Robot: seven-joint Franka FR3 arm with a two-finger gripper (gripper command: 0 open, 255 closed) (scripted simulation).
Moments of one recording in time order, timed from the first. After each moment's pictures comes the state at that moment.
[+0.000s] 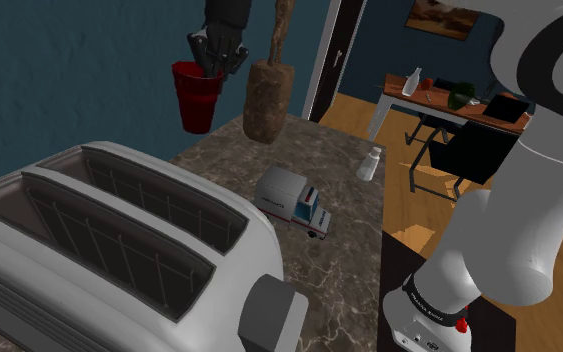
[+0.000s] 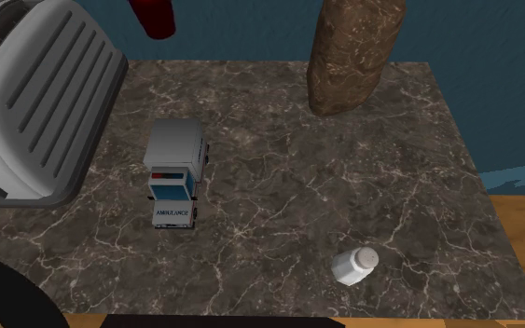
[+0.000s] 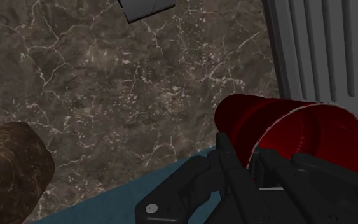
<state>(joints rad) 0.33 0.13 0.00 -1.45 0.17 1.64 0.27</state>
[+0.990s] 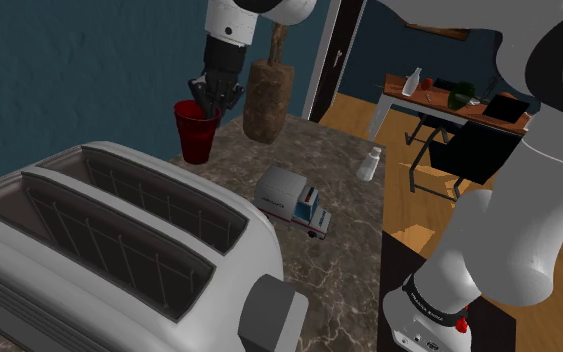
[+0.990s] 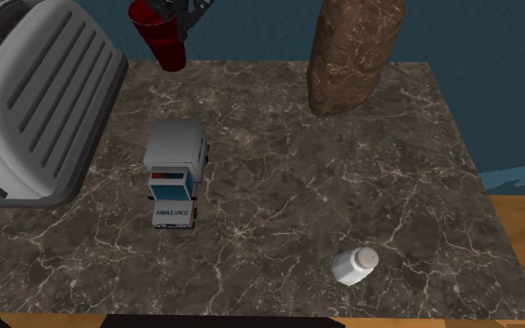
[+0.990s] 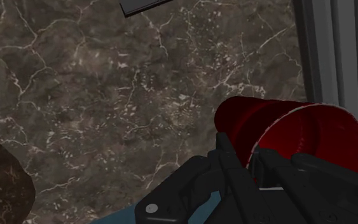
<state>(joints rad) 0.33 0.11 0.00 -1.68 0.18 1.85 0.24</state>
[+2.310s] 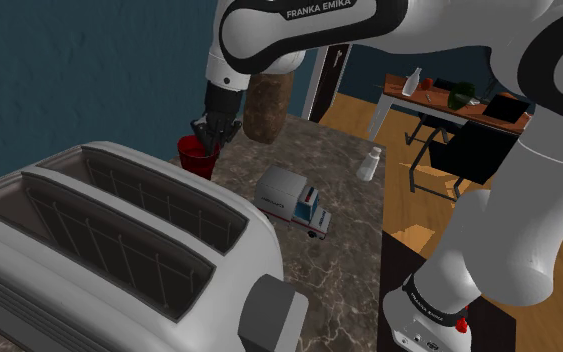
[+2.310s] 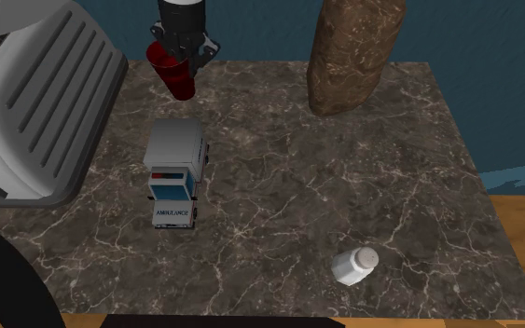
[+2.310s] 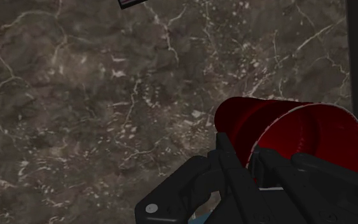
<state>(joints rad) 0.33 0.13 0.01 -1.86 0.19 2.05 0.20</state>
